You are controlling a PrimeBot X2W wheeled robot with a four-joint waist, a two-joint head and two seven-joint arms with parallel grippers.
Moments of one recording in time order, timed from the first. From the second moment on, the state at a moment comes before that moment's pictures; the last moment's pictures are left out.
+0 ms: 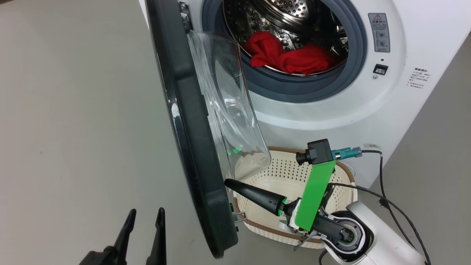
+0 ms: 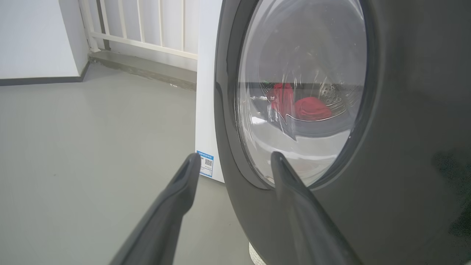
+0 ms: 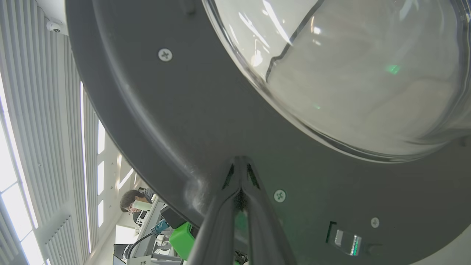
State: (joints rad) left arm 0.02 0.04 -0.13 0.16 -0.32 0.00 -0.25; right arm -0.41 -0.12 0.57 0.18 1.61 0.12 0.45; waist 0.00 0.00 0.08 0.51
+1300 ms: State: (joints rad) left arm 0.02 0.04 -0.12 0.19 -0.29 -0.02 -0.25; right arm -0.20 -0.27 0.59 0.32 1.46 0.12 -0.02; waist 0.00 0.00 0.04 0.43
